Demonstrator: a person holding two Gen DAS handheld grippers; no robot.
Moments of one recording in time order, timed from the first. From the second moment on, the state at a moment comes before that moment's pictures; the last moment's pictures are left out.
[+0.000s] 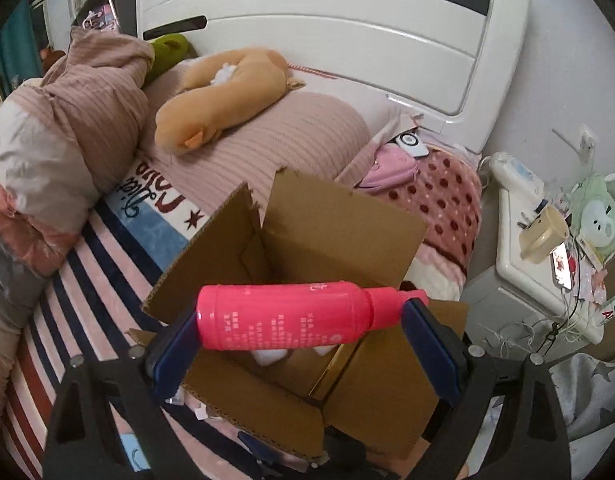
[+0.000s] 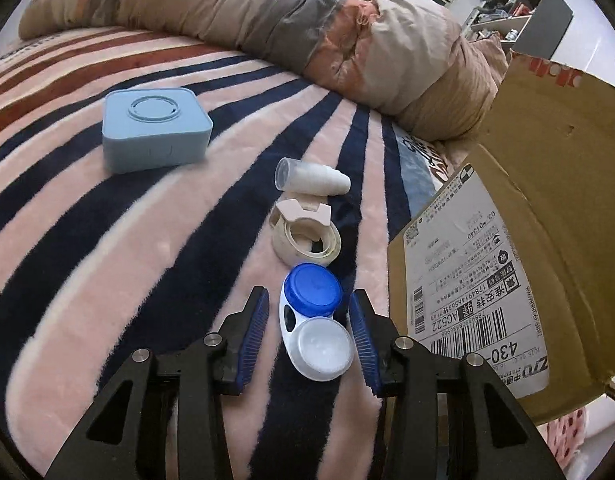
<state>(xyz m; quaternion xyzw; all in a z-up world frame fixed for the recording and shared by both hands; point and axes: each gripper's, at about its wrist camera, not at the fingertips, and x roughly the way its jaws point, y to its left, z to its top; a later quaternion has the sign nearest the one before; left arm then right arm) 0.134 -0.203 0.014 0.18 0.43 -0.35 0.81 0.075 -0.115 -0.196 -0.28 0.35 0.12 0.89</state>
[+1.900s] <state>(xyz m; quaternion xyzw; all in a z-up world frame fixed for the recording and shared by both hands) 0.153 -0.065 -0.191 0.07 0.46 -0.19 0.87 0.102 -0.284 -0.036 -0.08 0.36 0.18 0.91</state>
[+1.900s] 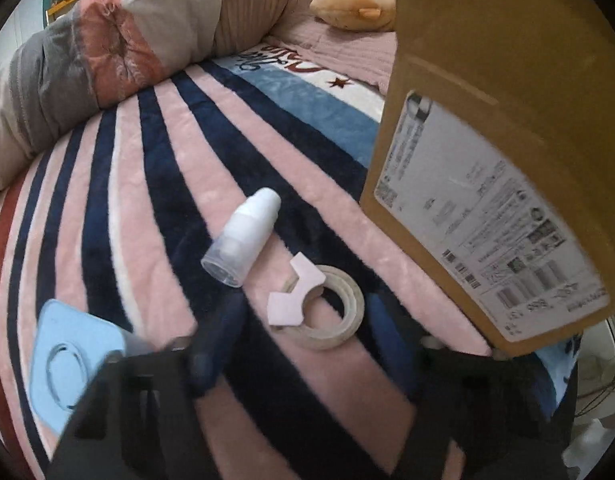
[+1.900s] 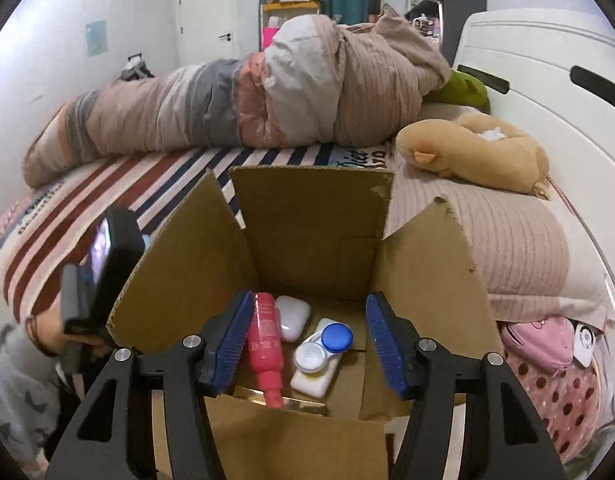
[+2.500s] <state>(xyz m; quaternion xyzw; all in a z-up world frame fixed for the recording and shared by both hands) 0.104 0.016 -0.002 0.10 0.36 -0.10 0.92 0.022 -0.164 -0.021 -0.10 0.32 0.40 0.85</state>
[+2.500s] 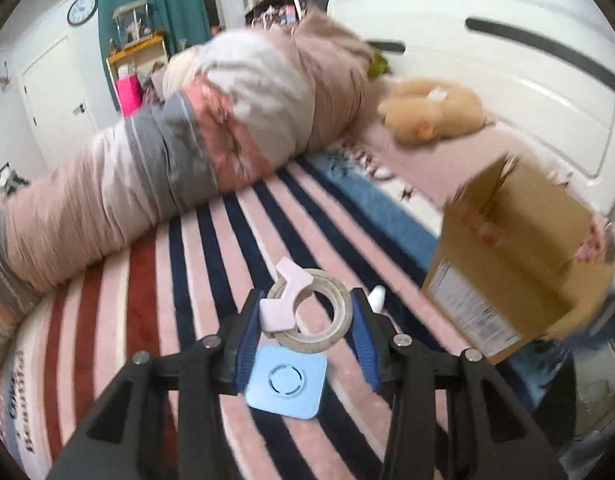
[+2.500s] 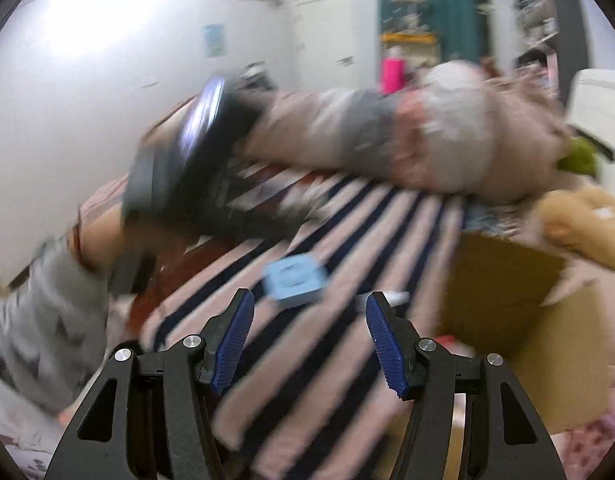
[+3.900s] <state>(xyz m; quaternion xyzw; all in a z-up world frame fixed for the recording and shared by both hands) 0.094 -0.031 0.042 0.09 0.36 -0.19 0.91 0.145 -0.087 -0.161 -0.14 0.38 0.27 0.87</state>
